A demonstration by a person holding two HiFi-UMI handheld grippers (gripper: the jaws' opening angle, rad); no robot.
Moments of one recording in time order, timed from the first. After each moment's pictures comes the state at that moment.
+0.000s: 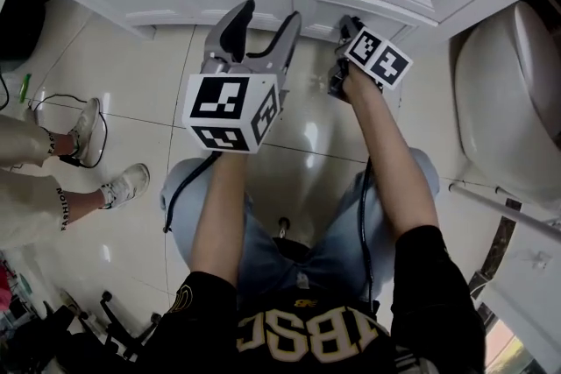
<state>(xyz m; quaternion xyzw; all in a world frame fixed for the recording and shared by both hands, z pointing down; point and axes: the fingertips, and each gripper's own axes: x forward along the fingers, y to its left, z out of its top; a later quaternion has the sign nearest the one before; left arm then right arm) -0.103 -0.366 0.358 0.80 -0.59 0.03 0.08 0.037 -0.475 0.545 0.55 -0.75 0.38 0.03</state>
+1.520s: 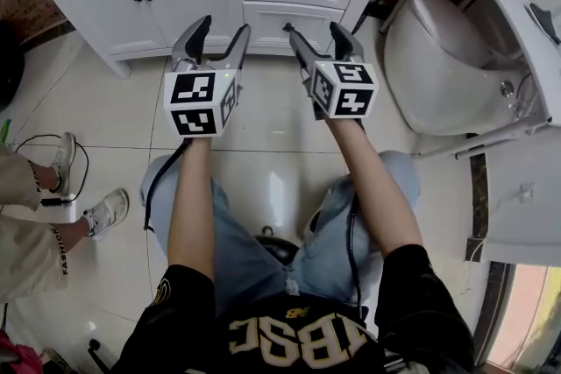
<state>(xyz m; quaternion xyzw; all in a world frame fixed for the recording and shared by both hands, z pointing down) -0.089 -0.237 0.272 0.82 -0.57 0.03 -0.03 0.057 -0.276 0.316 0.52 -0.86 0.03 0.03</state>
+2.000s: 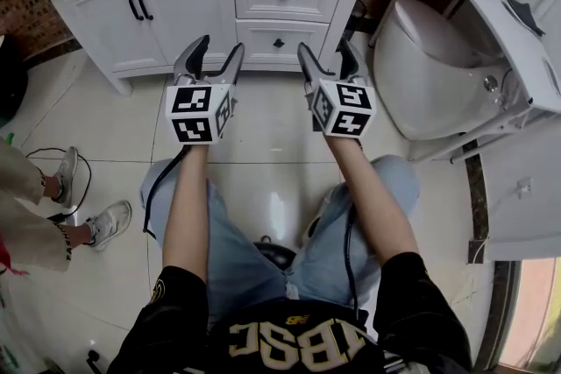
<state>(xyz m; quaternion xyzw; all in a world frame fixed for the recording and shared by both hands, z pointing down) -0.080 -0.217 0.270 0.82 -0.56 0.03 -0.04 0.105 -0.236 0.283 0.57 -0.82 -0.01 -0.03</state>
